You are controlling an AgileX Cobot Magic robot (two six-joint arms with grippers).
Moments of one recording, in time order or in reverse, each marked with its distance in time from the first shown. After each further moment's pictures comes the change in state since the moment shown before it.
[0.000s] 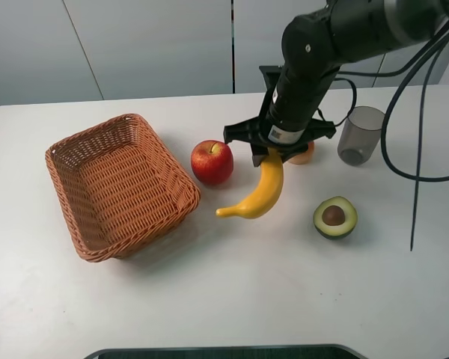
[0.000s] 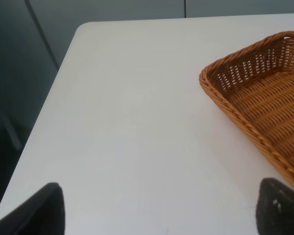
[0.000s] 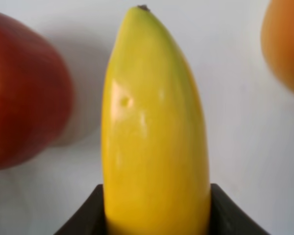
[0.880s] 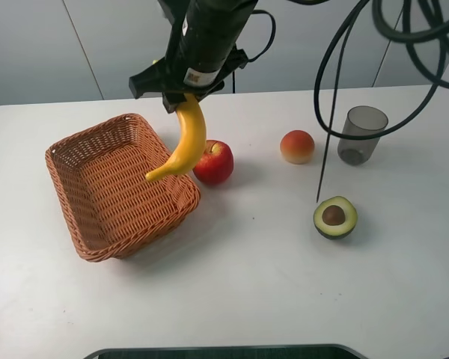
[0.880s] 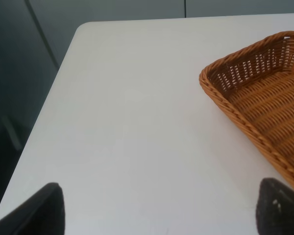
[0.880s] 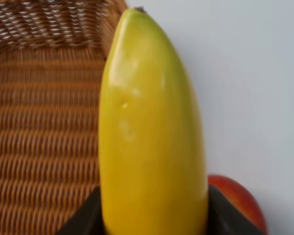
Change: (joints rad) left arm 0.000 0.000 0.000 0.000 0.000 0.000; right arm 0.193 0.096 -0.402 0.028 0.014 -0.274
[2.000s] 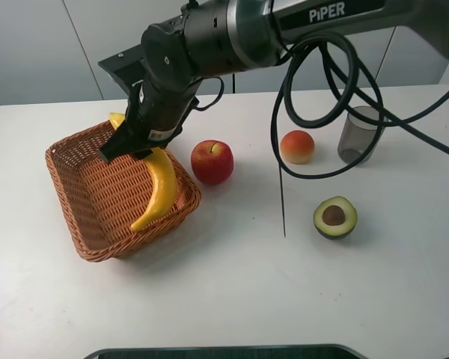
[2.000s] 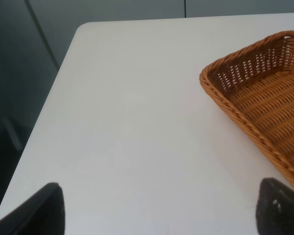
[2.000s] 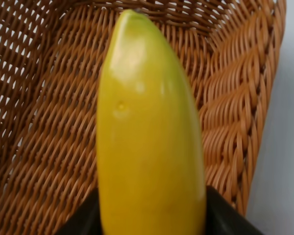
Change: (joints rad) left arm 0.000 0.000 0.000 0.000 0.000 0.004; right arm 0.101 0.149 -0.004 0.049 -0.143 -0.180
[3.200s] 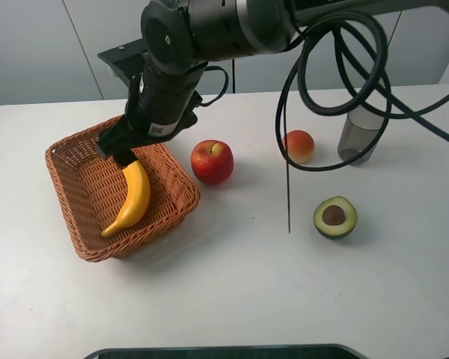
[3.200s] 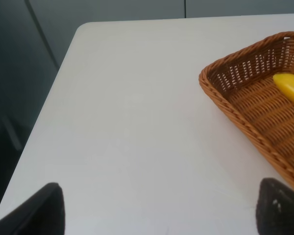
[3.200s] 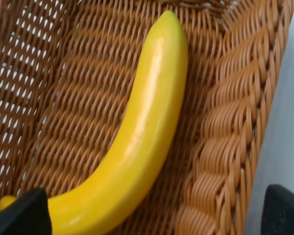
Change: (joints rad) left arm 0.000 0.000 0.000 0.000 0.000 -0.002; right arm 0.000 -0.048 0.000 0.047 0.095 -0.006
